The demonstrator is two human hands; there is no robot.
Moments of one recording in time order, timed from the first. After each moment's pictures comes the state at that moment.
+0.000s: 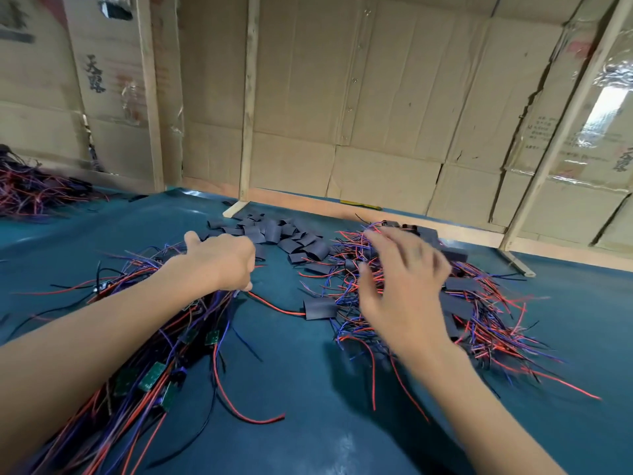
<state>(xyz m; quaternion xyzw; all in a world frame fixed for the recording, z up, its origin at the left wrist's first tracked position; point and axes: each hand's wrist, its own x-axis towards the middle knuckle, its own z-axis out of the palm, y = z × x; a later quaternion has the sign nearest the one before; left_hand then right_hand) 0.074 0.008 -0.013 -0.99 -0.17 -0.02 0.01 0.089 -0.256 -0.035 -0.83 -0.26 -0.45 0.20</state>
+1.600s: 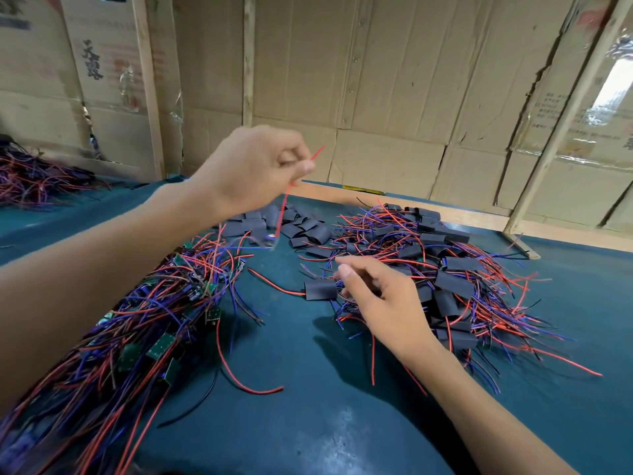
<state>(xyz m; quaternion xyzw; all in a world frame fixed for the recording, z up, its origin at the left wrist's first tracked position) 0.047 -0.031 0.072 -0.90 0.11 -0.34 -0.24 0.080 -0.256 -0.067 -0.77 -0.29 -0.10 0.56</state>
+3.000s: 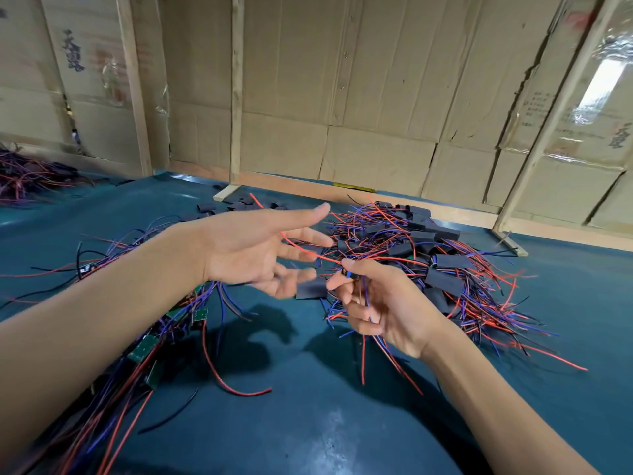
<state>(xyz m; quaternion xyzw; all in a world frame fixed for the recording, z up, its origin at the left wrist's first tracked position) 0.044 -0.044 0.021 -0.65 -0.04 0.21 -0.73 0.079 -0.270 -0.036 -0.60 -0.21 0.30 0.71</state>
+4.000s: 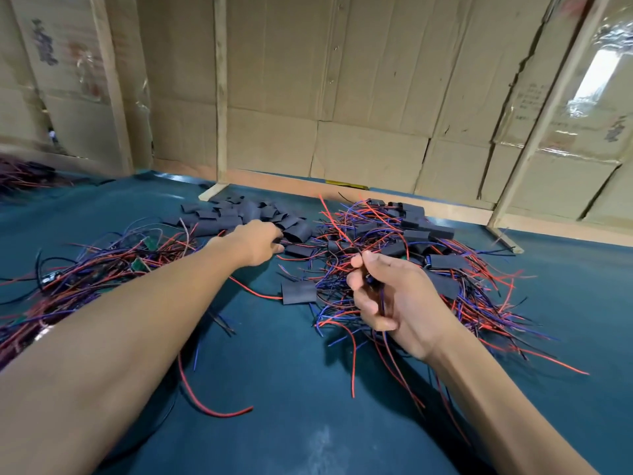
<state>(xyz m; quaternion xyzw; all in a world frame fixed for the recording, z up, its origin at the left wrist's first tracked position) 0.194 -0.003 -0.064 -1.00 -0.02 -0.04 -0.07 0.095 -0.288 -0.041 -0.59 -0.18 0.19 0.76</state>
